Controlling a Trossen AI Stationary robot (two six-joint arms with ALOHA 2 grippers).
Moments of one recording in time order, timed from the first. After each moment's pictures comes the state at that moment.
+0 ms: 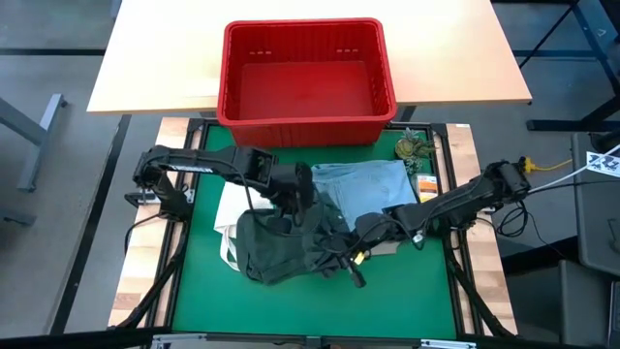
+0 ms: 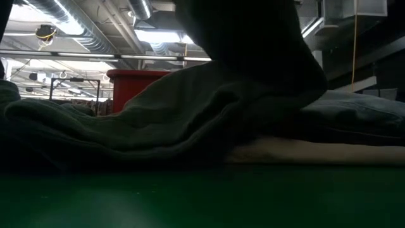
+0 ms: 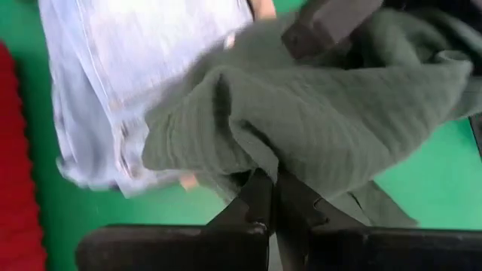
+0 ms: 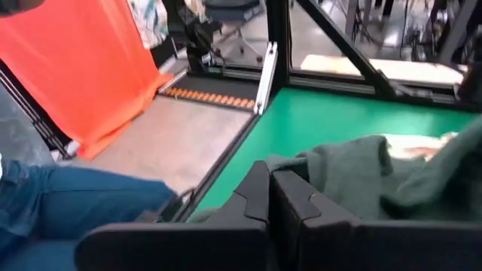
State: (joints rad) left arm -0.09 1.75 1.88 -1.20 0.00 0.09; right arm 0.05 1.56 1.00 0.27 -0.22 0.07
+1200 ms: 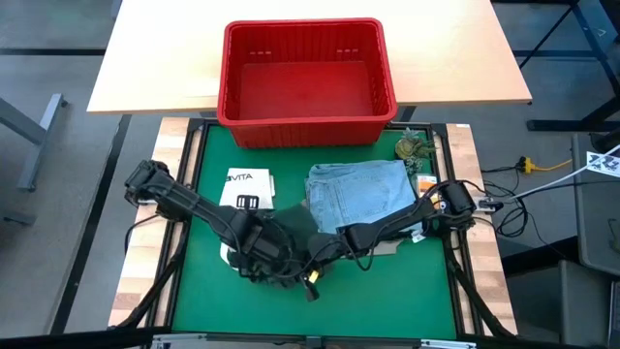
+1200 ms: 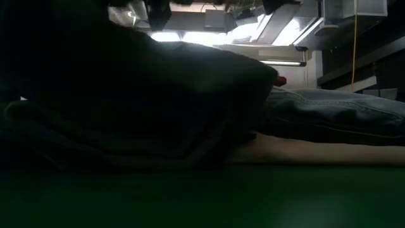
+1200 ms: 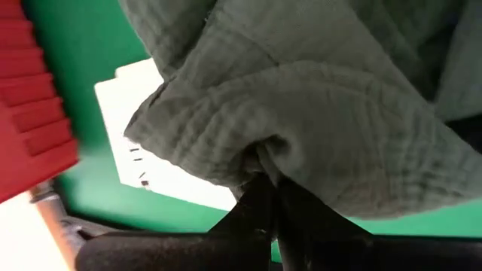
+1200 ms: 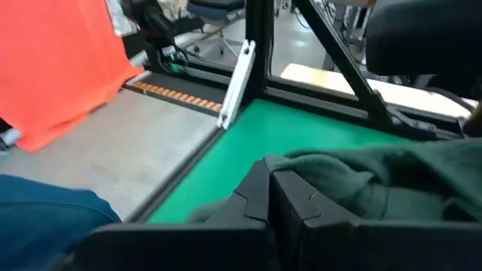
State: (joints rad) left arm -0.43 1.75 1.59 -1.57 -0.28 -0.45; right arm 0.05 2.03 1.36 0.40 -0.16 -0.06
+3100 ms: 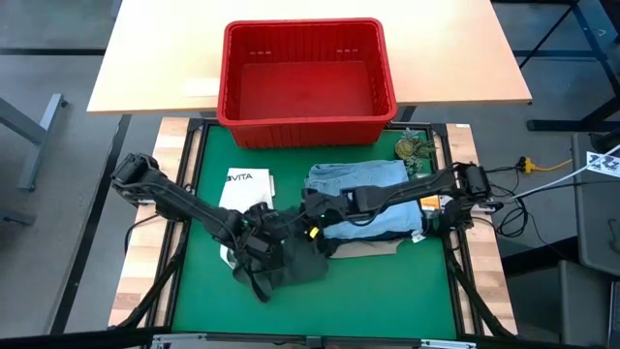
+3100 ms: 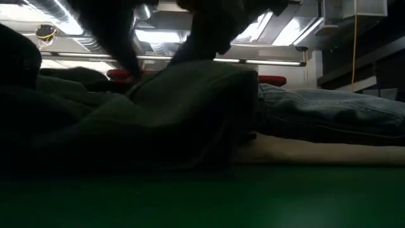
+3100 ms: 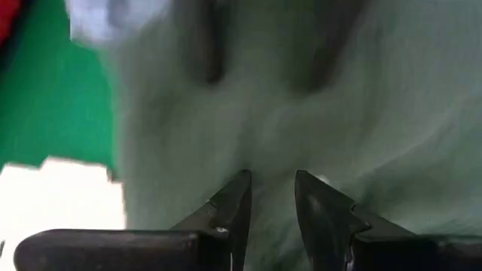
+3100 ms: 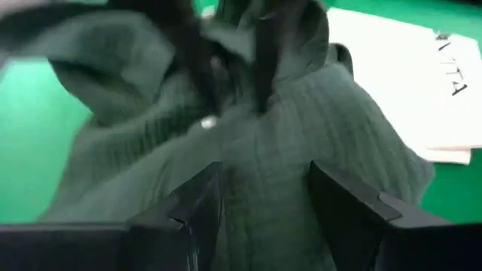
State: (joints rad) left arm -0.43 1.61 1.17 -0.76 -0.49 -0.65; right arm -0.16 1.85 1.36 -0.24 -0.03 -0.11
